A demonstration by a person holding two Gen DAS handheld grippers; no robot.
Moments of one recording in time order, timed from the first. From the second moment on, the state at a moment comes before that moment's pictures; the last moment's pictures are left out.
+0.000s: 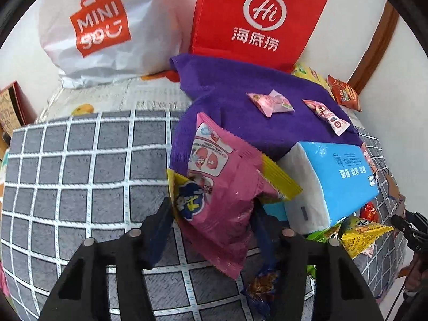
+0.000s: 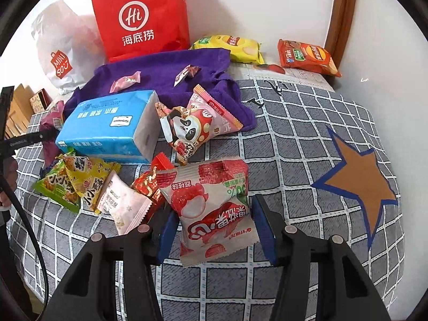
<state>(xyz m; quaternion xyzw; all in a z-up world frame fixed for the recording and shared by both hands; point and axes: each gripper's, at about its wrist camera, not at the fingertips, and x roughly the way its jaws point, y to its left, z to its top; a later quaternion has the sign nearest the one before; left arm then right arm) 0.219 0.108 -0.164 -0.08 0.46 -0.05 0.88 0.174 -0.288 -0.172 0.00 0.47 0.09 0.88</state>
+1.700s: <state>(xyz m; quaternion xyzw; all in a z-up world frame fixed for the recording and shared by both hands) 0.139 0.033 -0.067 -0.07 0.40 -0.15 0.90 0.156 -0.233 -0.108 0.02 0.41 0.13 0.90</state>
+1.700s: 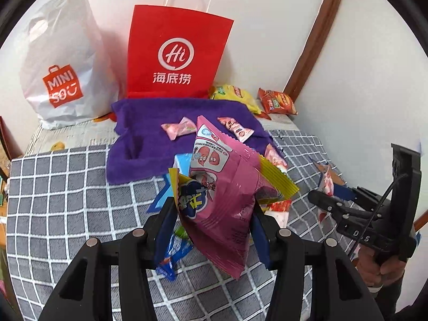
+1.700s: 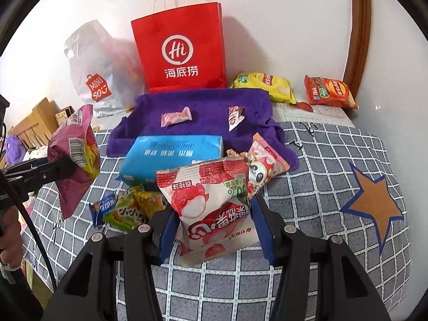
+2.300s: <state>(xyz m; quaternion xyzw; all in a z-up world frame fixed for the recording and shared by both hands) 0.213 0.028 -0.042 -0.07 0.39 -0.14 0.91 0.228 -0.226 -0.086 0.04 0.40 0.13 0.91</state>
